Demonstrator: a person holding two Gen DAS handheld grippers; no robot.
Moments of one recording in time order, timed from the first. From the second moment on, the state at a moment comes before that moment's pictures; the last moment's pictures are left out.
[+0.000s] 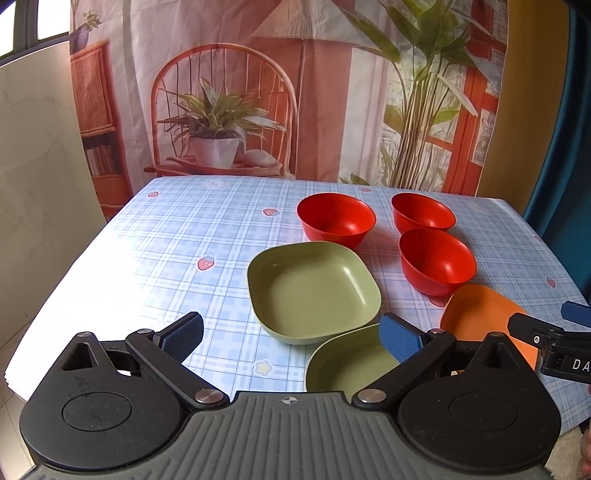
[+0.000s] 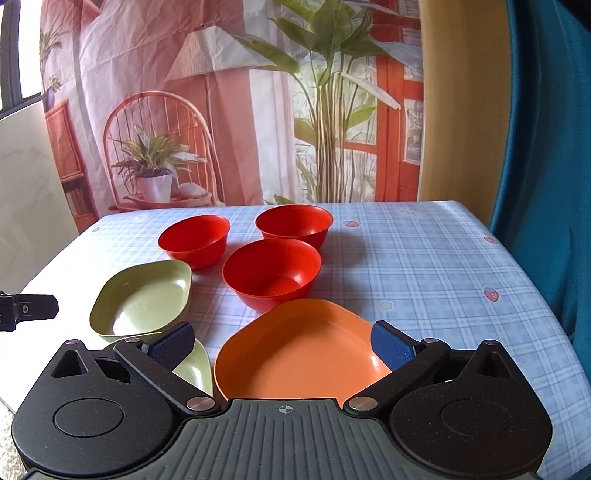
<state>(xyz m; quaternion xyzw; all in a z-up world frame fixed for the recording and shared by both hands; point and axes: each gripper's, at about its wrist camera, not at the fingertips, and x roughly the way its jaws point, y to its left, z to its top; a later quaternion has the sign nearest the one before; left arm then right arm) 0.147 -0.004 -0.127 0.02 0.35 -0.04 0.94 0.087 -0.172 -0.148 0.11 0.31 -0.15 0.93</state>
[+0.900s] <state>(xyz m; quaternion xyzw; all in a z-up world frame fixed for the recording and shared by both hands) 0.147 -0.003 -0.180 -0.02 0.44 -0.11 0.89 0.093 -0.145 -0.172 0.10 0.35 -0.10 0.93</state>
